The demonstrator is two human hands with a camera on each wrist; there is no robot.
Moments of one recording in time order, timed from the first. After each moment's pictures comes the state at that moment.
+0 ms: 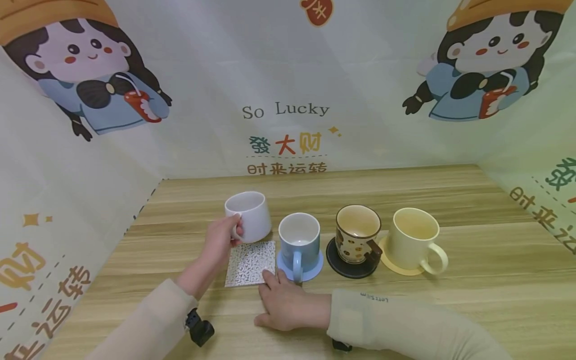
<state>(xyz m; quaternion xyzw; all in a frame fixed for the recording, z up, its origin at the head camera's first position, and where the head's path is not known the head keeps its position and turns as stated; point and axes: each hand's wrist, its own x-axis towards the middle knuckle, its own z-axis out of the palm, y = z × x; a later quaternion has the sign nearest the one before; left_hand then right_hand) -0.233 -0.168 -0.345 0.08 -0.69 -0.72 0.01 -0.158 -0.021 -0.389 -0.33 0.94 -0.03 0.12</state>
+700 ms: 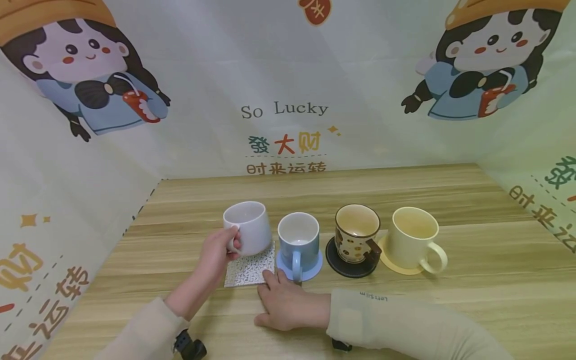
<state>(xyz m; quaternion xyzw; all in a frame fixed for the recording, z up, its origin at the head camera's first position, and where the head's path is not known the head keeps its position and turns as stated) -0.205 -0.171 -0.350 0.07 -0.69 -0.72 -0.01 -0.157 -0.020 -0.388 -0.32 0.94 -0.02 0.11</state>
